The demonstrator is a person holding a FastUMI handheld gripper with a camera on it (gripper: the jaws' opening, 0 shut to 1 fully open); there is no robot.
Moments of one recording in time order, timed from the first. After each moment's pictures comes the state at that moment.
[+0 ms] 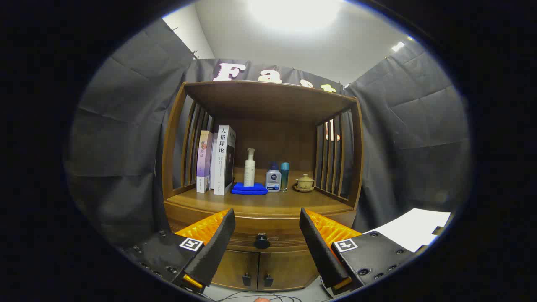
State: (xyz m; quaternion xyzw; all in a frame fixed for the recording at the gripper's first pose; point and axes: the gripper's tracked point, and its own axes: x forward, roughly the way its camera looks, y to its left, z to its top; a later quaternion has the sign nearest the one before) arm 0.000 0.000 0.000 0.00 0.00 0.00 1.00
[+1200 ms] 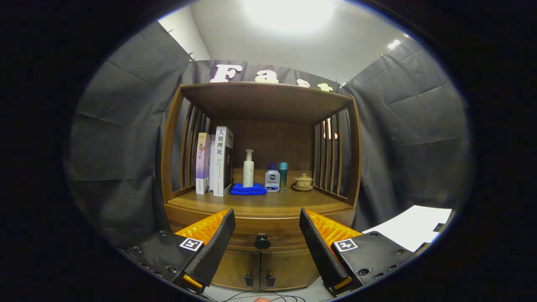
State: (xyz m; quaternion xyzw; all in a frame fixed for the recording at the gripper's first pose) arm 0.001 -0.001 0.001 0.01 0.00 0.00 1.00
